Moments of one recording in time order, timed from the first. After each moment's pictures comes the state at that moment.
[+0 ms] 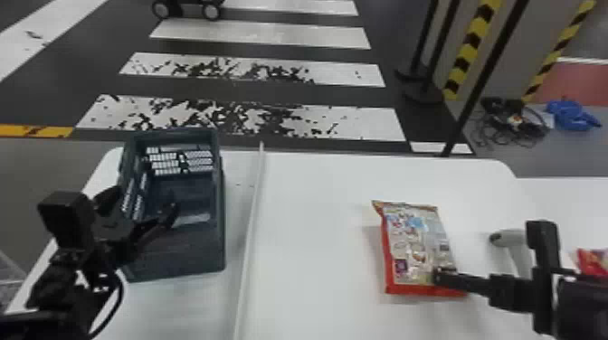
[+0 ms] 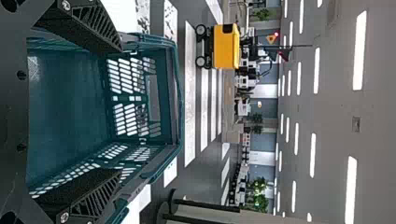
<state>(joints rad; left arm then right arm) 0.20 0.08 0.14 -1.76 0.08 0.17 -0.22 -0.05 -0.07 -0.47 -1.58 0.42 0.99 1.09</state>
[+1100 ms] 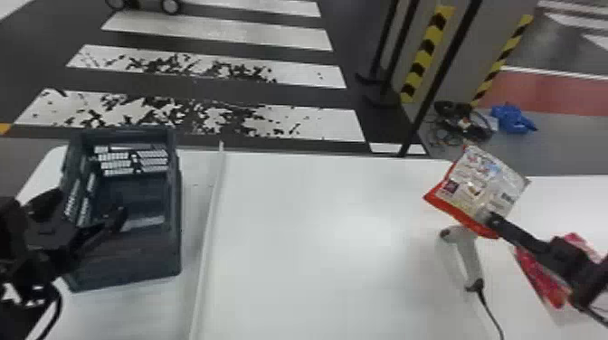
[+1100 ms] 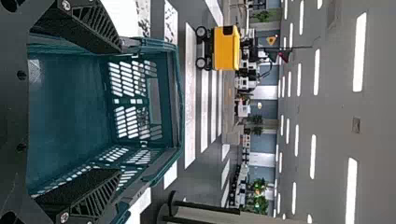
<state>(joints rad) 0.21 0.08 0.15 -1.76 0.08 0.17 -0.22 -0.17 -0.08 -0.94 -1.74 0.10 1.15 0.99</state>
